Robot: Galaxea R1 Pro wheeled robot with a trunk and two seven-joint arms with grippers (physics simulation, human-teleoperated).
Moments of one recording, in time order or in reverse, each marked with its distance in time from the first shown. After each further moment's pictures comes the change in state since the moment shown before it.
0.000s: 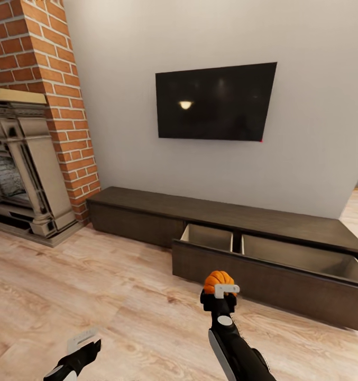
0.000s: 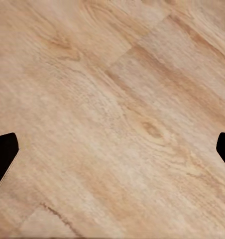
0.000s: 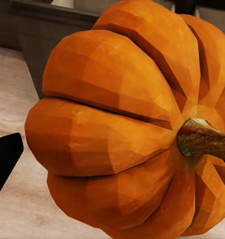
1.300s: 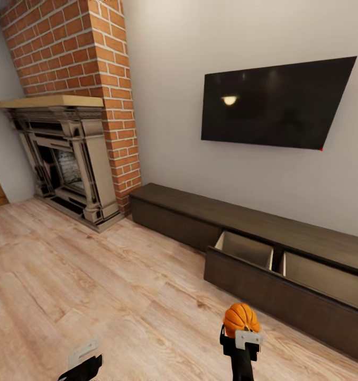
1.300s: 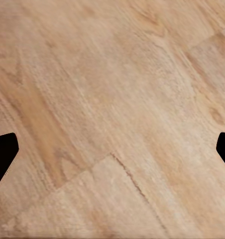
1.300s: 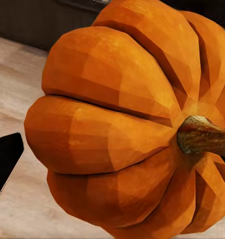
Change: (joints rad) left arm 0.000 -0.051 0.003 0.109 -0.001 -0.003 0.000; right arm -0.010 -0.050 -0.010 0.633 0.008 -0.736 -0.037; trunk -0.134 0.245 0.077
